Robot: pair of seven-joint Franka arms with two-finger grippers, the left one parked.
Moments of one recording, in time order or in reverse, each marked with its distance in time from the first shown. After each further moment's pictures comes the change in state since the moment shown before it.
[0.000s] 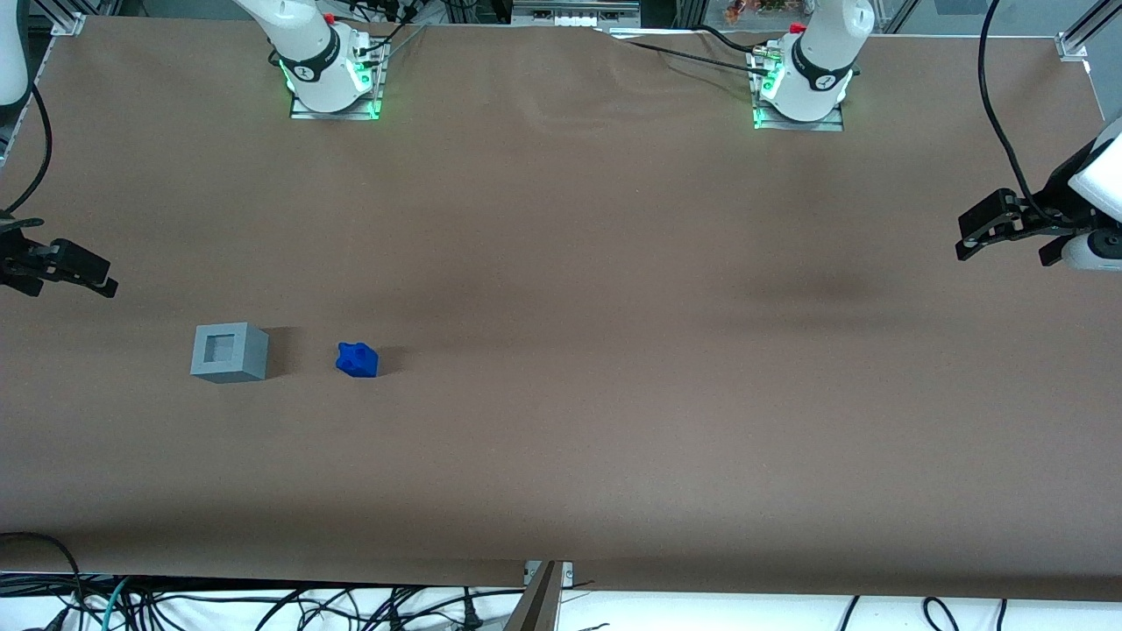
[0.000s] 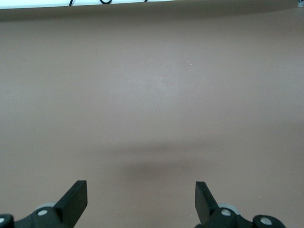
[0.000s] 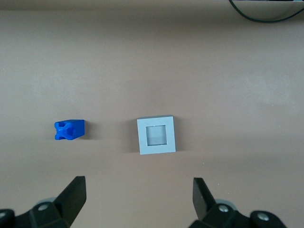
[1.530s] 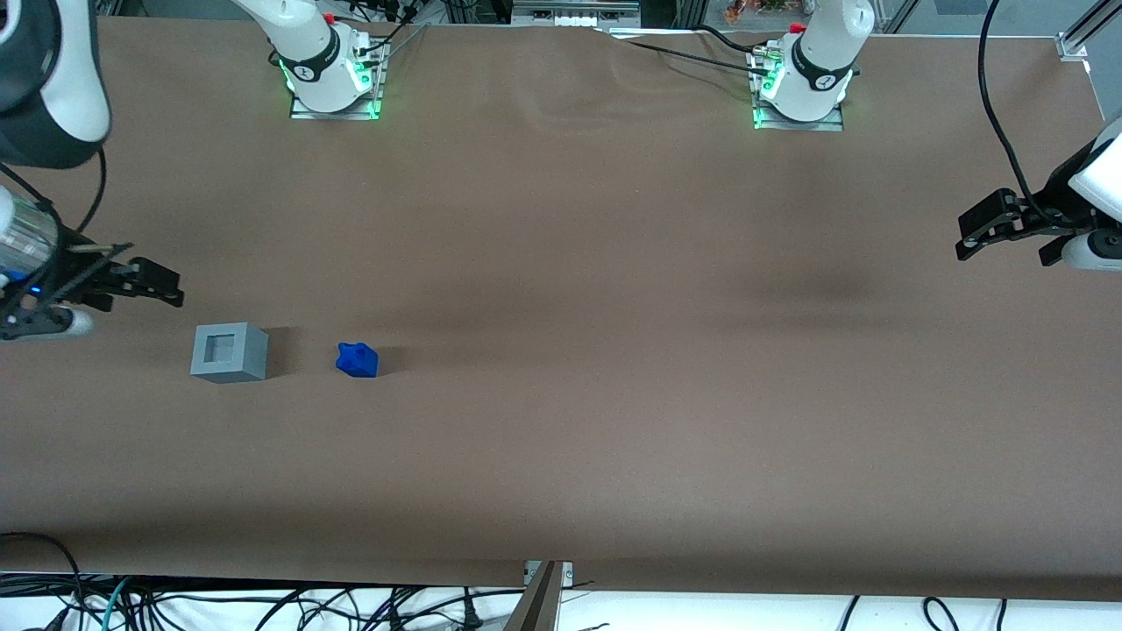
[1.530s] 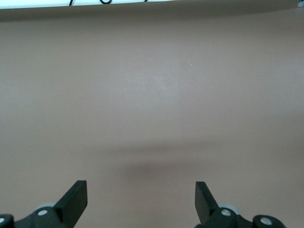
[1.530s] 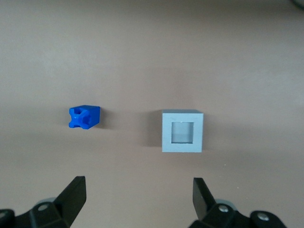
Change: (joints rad) arm 0.081 0.083 0.016 -0.009 0.001 -0.006 0.000
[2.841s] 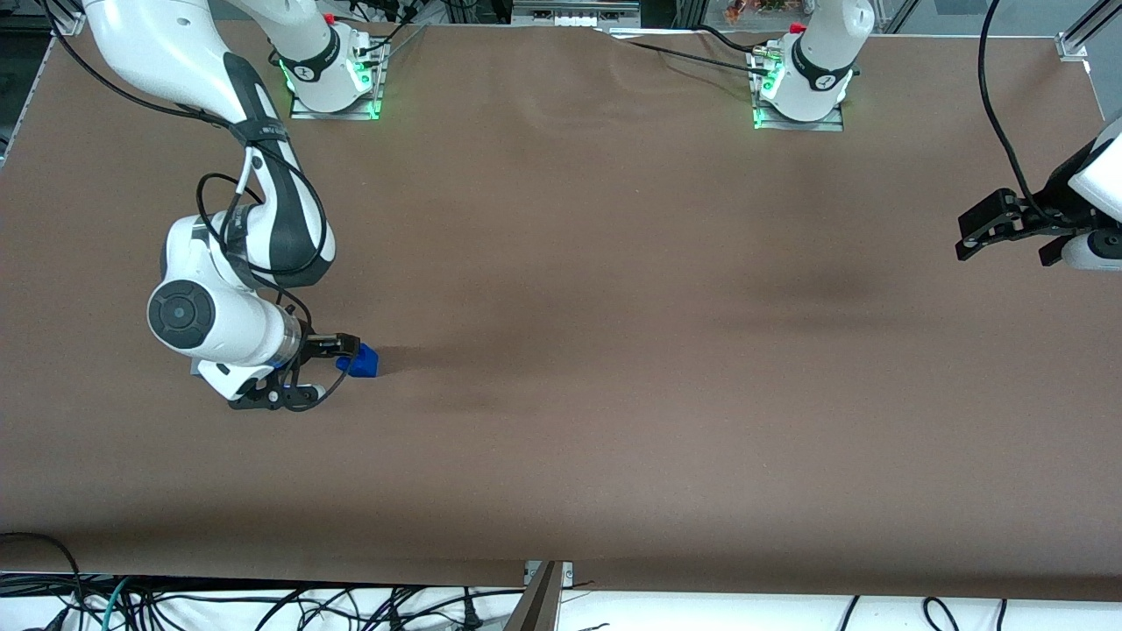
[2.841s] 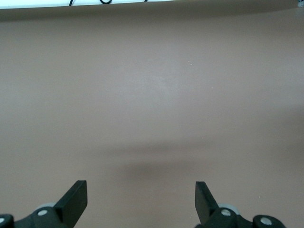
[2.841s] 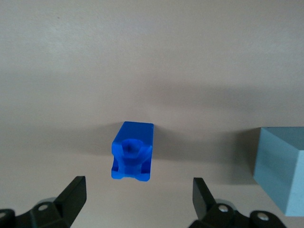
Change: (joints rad) arm 0.203 0.330 0.004 -0.007 0.053 0.224 0.210
